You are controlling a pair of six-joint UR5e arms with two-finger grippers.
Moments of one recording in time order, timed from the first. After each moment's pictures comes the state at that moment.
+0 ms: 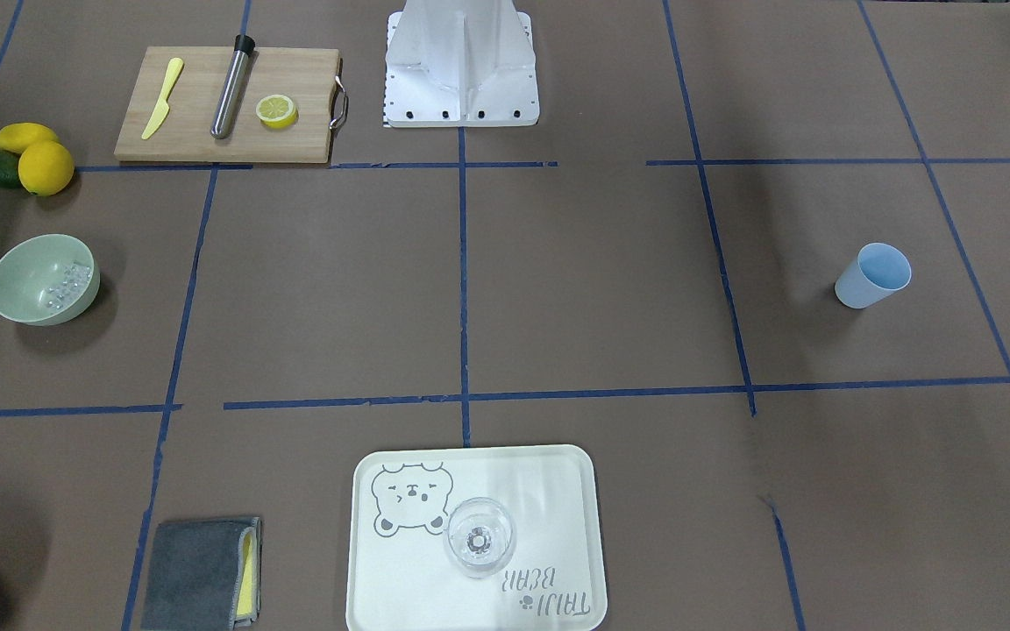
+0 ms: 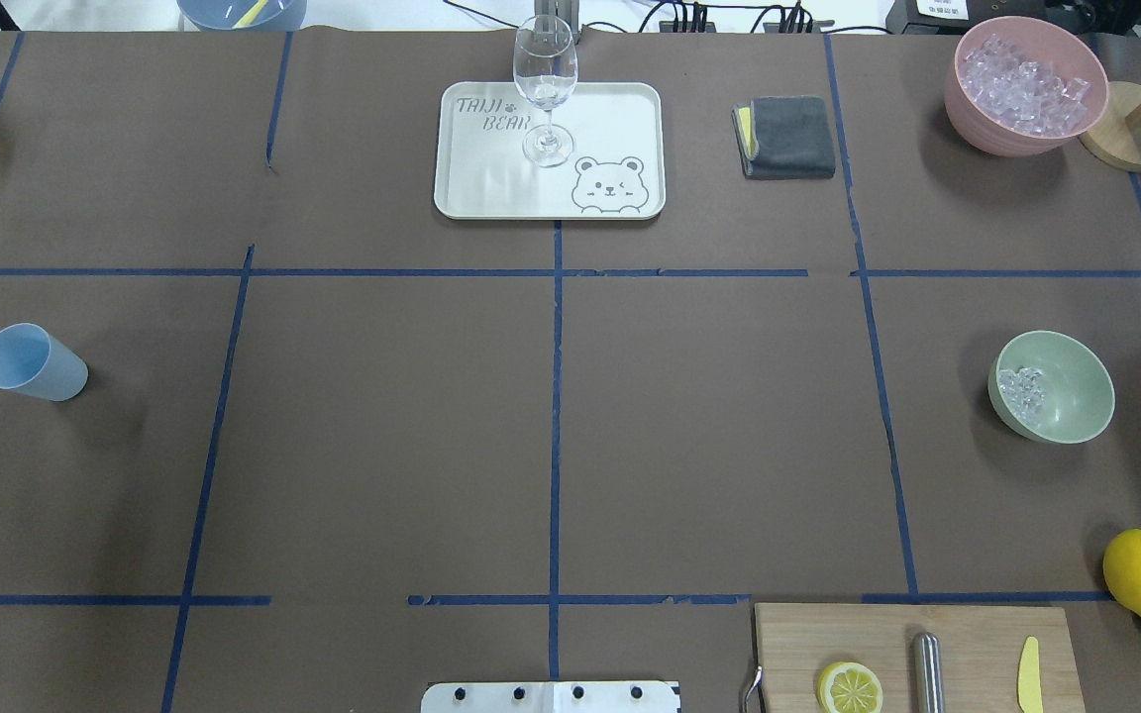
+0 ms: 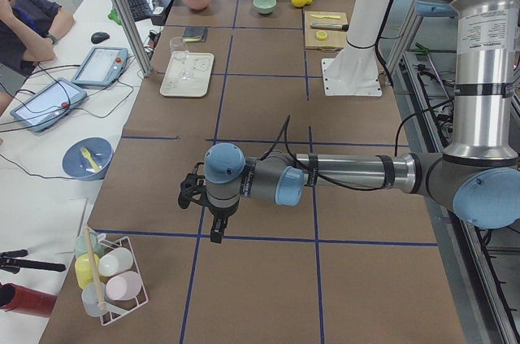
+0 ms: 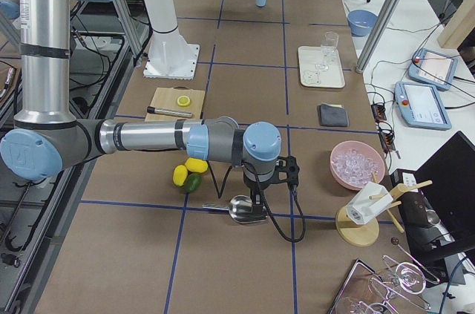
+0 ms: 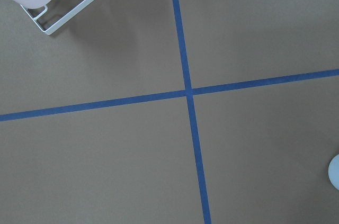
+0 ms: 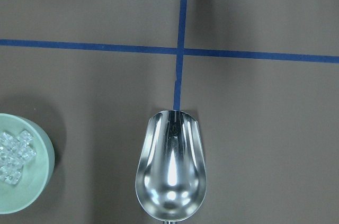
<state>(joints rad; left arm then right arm) -1.57 -1.51 -1.64 -1.75 -2.36 0.01 1.64 -1.65 1.75 -1.71 2.38 -0.13</state>
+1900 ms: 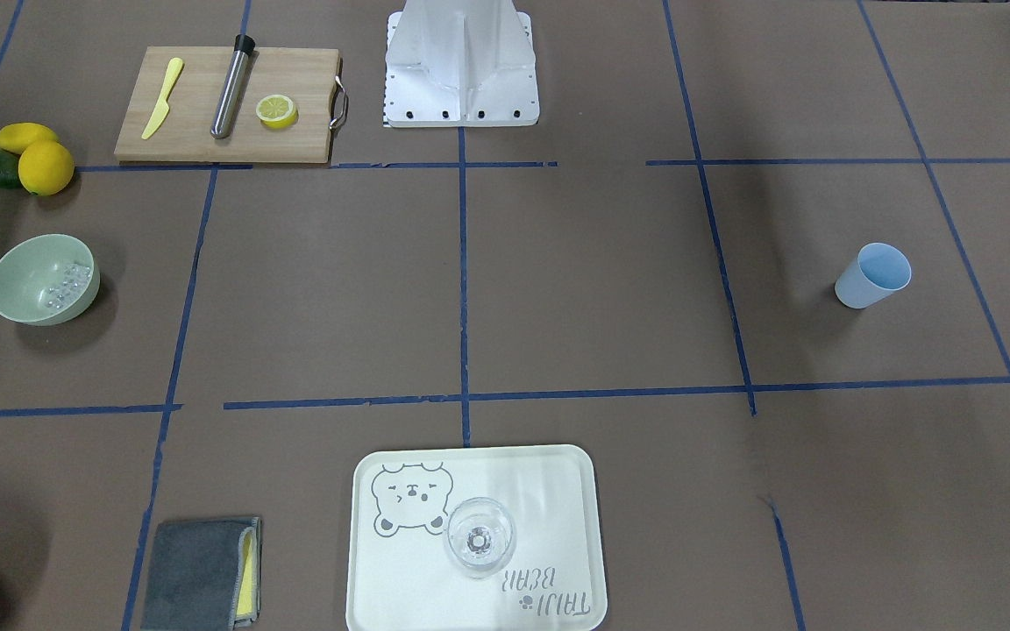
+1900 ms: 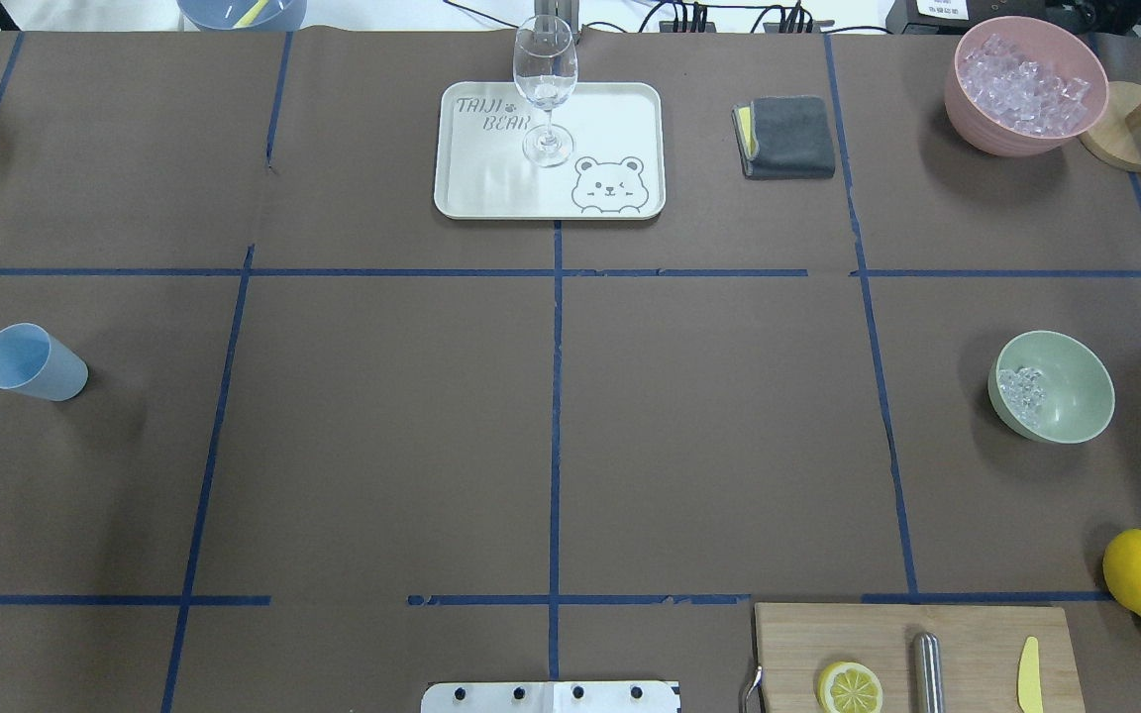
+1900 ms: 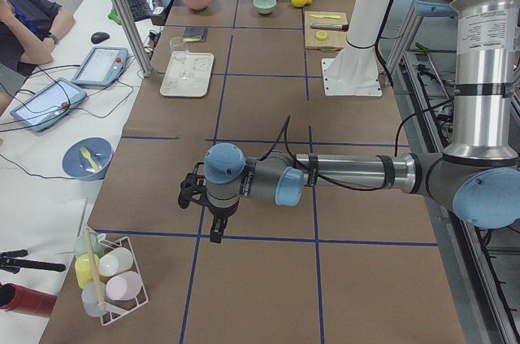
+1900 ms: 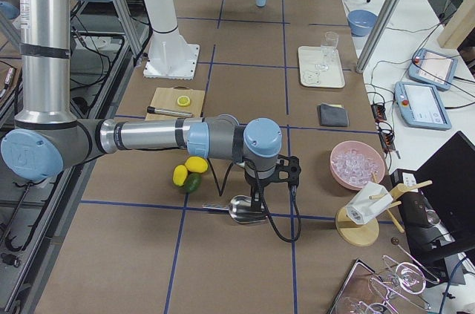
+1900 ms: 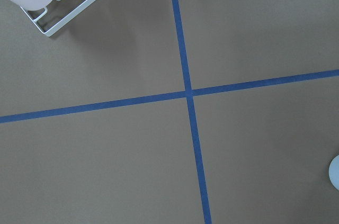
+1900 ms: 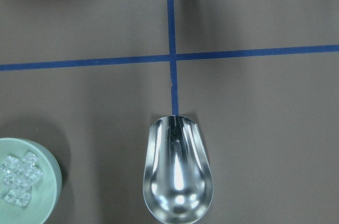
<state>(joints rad) -1.57 -1.51 -1.64 -1.76 -2.36 0.01 1.64 -1.65 1.76 -1.71 2.38 0.00</state>
